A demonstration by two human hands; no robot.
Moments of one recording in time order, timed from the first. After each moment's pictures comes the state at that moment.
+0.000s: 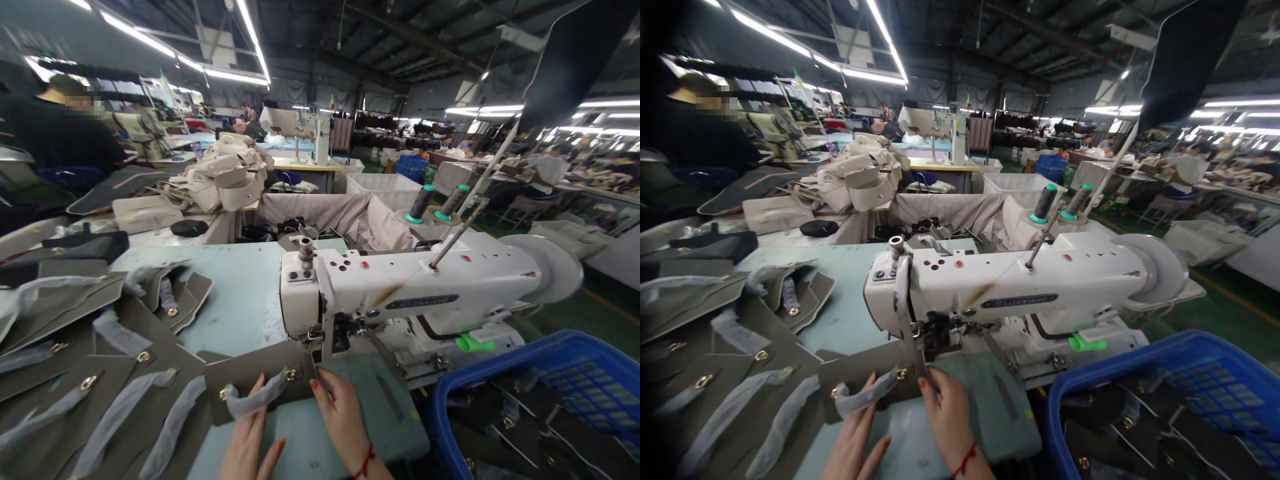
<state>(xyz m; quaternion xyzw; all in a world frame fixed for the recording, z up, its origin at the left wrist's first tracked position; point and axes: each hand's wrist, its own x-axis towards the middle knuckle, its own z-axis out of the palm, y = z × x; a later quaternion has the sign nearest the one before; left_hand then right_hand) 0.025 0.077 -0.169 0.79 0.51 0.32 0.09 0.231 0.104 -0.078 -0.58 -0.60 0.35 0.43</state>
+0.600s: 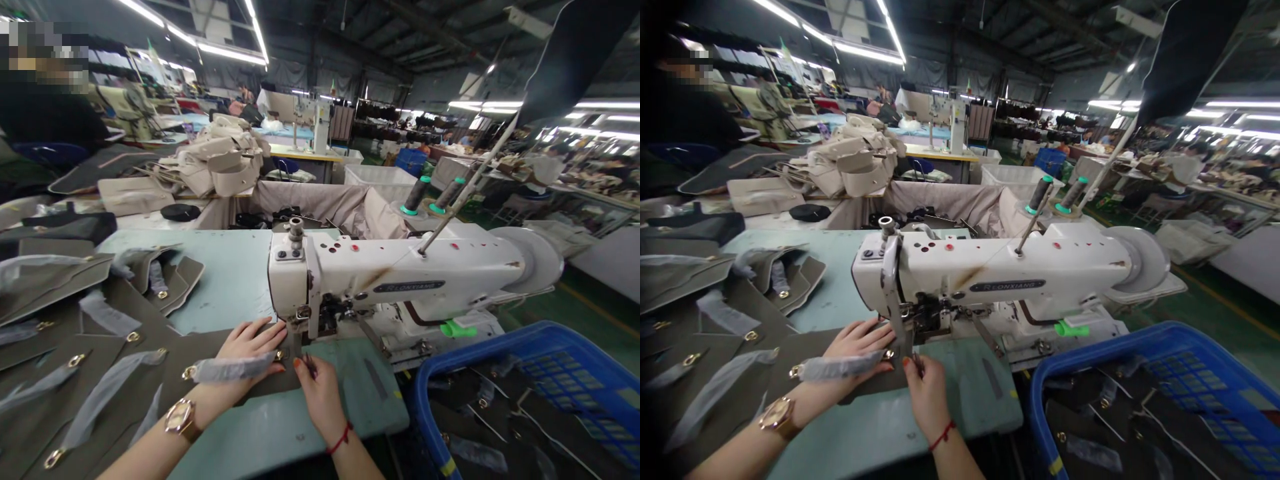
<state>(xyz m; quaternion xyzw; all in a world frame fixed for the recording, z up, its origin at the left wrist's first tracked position) 0.024 0.181 -0.062 0.92 0.36 0.12 -0.08 0.214 0.110 -0.091 -0.57 -0.53 0.41 0.47</state>
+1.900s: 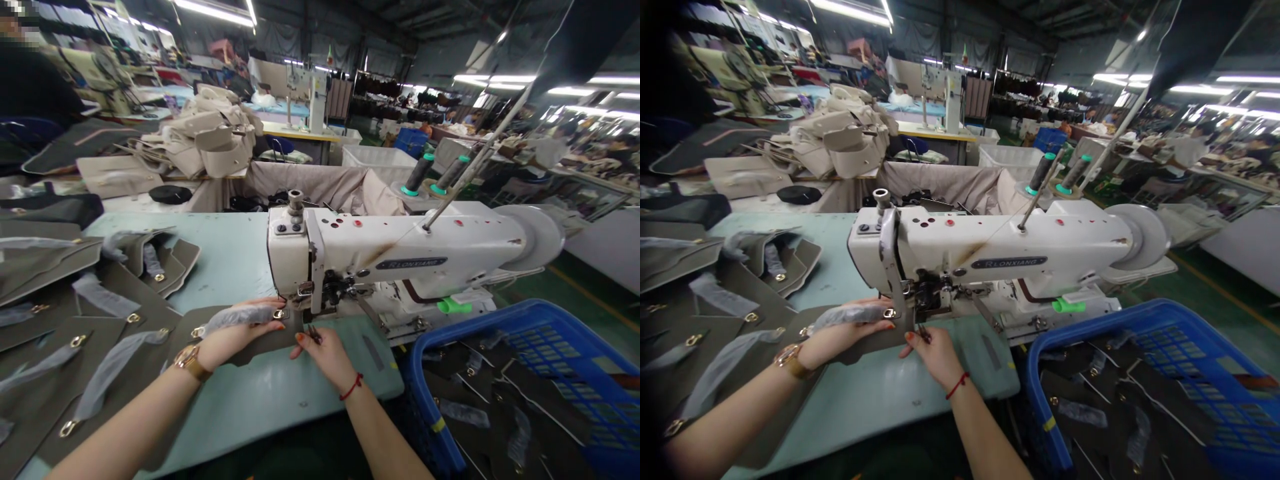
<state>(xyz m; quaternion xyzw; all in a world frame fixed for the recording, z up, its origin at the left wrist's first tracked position) 0.022 0.198 -0.038 0.83 0.43 0.23 0.26 0.238 0.122 -0.071 -0.51 -0.55 0.52 0.40</state>
